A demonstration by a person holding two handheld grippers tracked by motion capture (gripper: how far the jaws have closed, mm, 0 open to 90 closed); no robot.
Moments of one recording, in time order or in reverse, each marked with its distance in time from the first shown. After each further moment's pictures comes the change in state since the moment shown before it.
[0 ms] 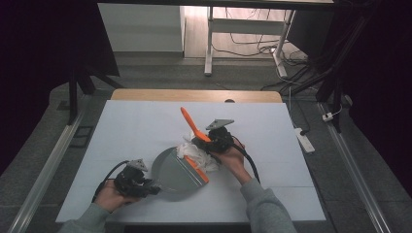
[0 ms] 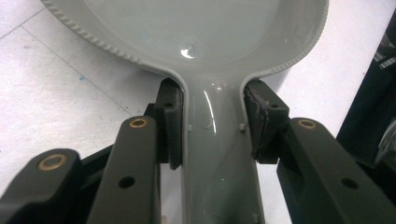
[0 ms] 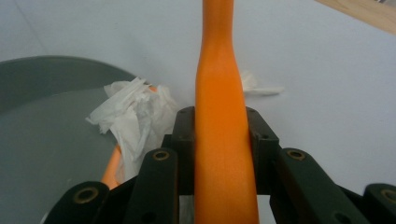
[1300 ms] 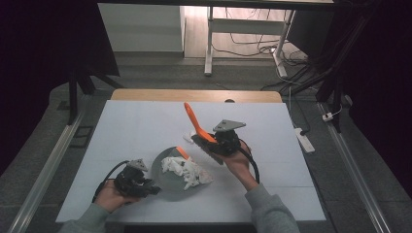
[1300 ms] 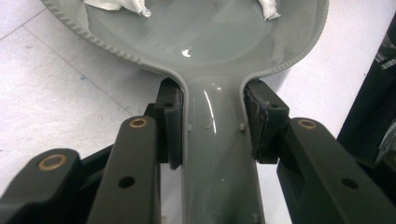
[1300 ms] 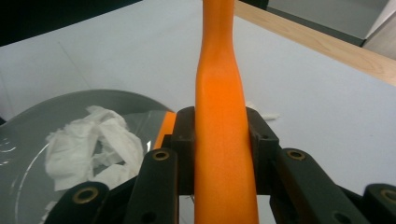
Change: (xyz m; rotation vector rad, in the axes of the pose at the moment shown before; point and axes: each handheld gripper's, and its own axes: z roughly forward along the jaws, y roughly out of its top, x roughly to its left) left arm 0.000 0.000 -0.001 -0.001 0.004 -0.002; right arm 0.009 0.003 -0.043 -0.143 0.008 0.010
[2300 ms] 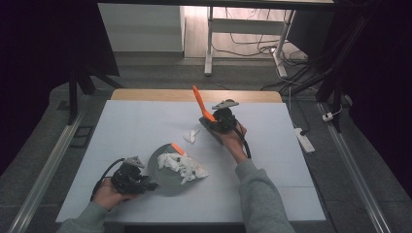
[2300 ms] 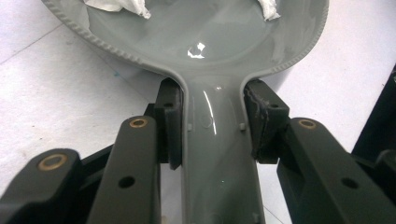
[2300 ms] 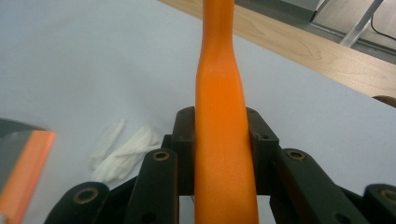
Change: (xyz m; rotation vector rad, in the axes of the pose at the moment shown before) left arm 0.011 -0.002 -0.004 -0.024 0.034 -0.045; right arm -0.072 0.016 0.071 0.090 -0.162 0.073
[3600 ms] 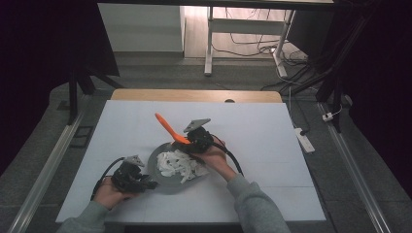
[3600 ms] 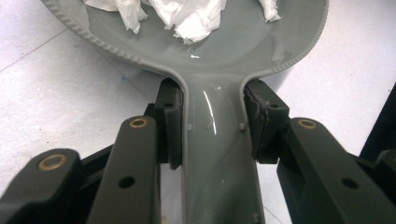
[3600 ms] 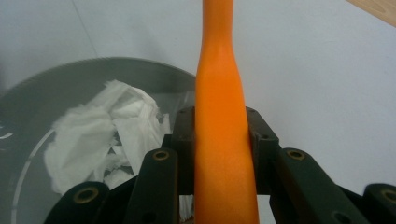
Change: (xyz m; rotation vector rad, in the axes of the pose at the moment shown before) left arm 0.003 0.002 0.002 -0.004 0.002 -0.007; right arm 0.099 -0.008 -0.004 0.064 0.280 -0.202
